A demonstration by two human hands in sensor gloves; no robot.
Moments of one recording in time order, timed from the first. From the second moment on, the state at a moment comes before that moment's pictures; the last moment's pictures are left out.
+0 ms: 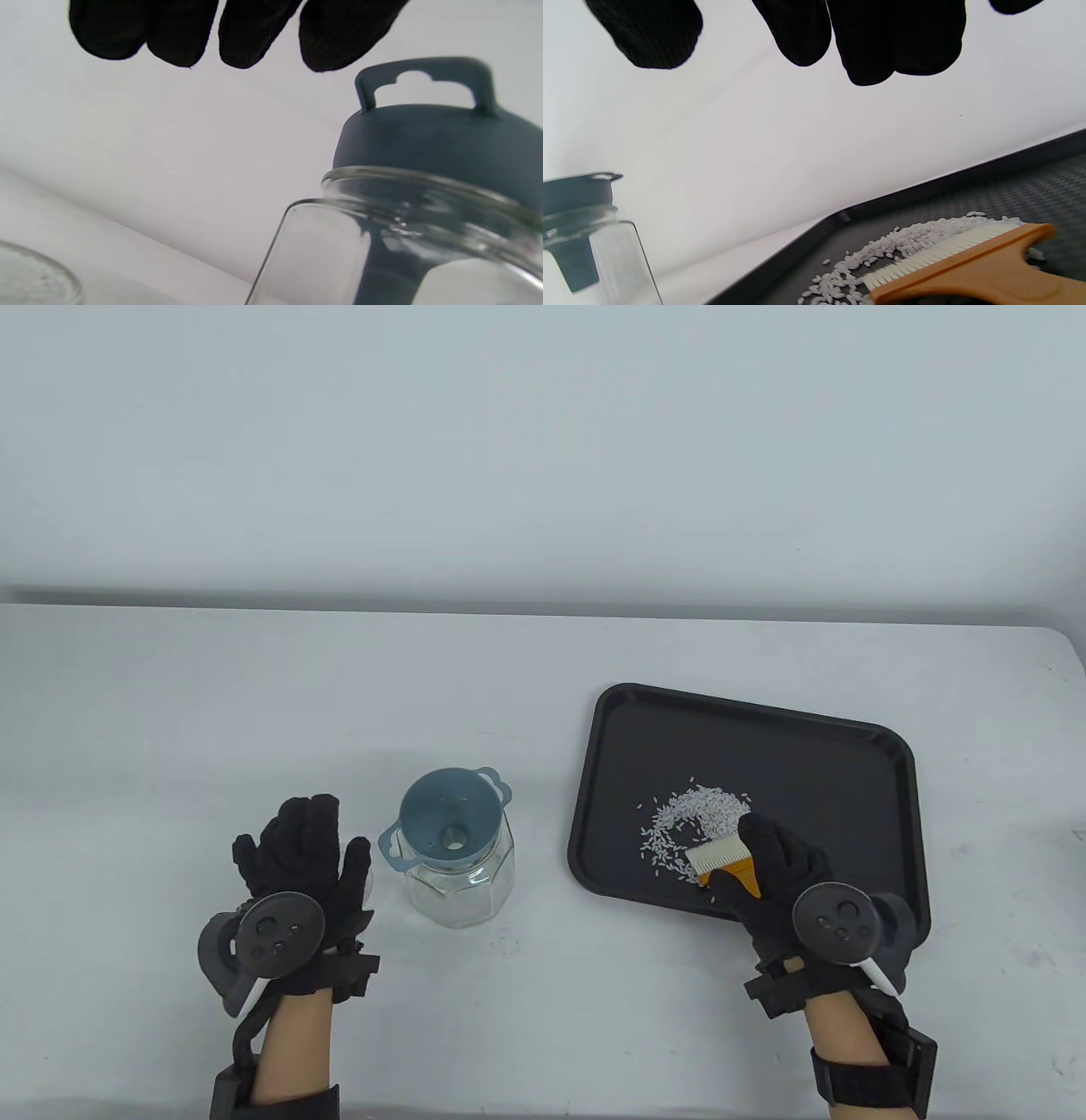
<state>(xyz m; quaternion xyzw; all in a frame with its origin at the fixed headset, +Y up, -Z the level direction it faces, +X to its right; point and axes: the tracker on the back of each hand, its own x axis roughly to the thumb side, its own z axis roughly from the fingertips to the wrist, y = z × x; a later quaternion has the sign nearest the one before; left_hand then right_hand) -0.254 -0.690 -0.255 0.24 -0.03 0.21 0.95 0.235 -0.704 -0.272 0.14 -0.14 0.95 0.23</state>
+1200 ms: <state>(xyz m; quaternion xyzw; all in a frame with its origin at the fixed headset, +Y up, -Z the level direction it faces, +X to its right) -0.238 -0.713 -0.271 0.10 -0.04 0.09 0.99 0.229 -0.722 -0.280 -0.02 0.16 0.98 -0.07</state>
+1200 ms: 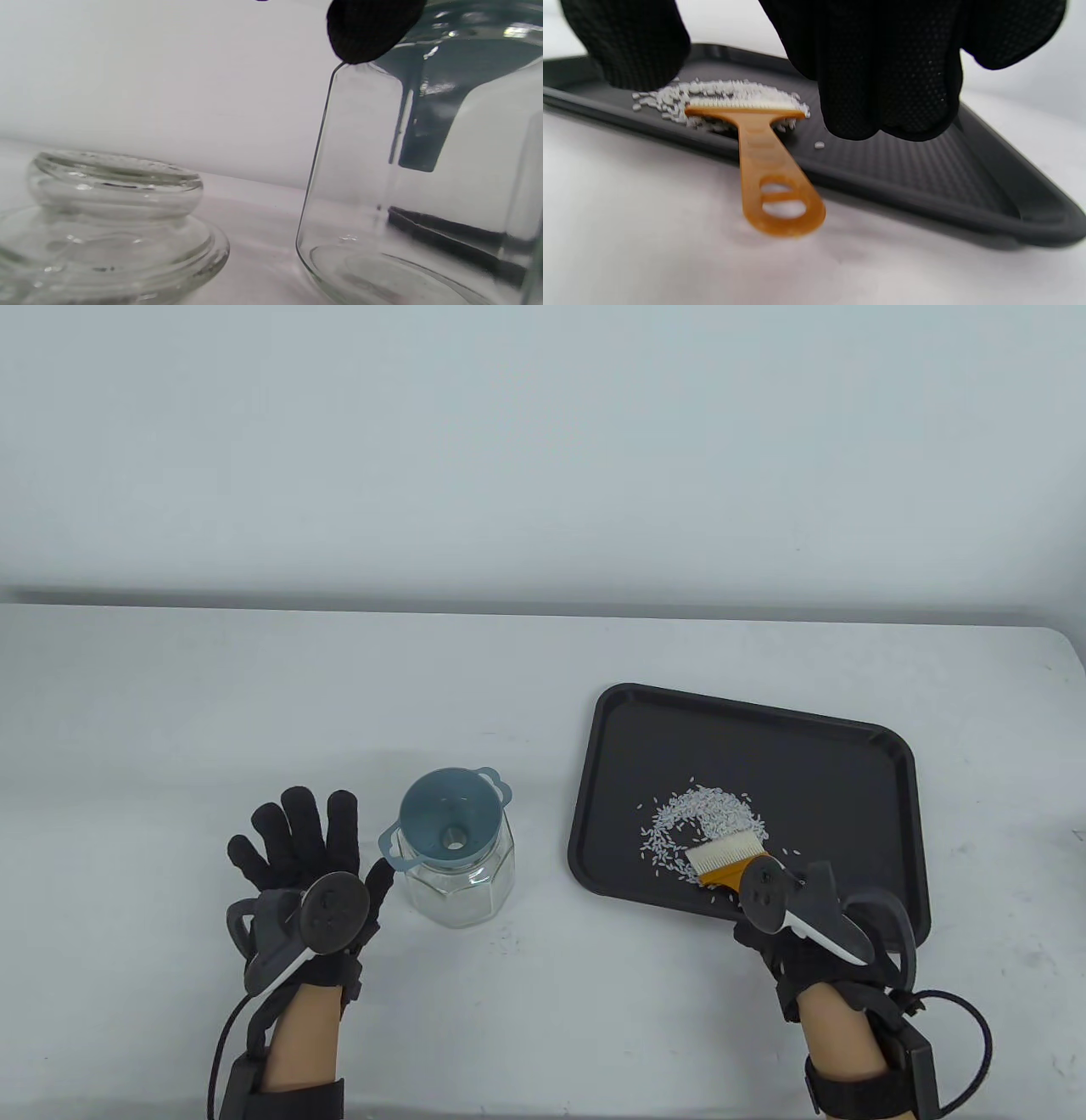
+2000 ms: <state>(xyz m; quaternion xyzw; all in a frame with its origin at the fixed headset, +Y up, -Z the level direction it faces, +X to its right) -0.238 -0.716 -0.274 0.08 -0.04 0.14 0.99 0.247 -0.663 -0.261 -0.01 -0.24 0.97 0.02</state>
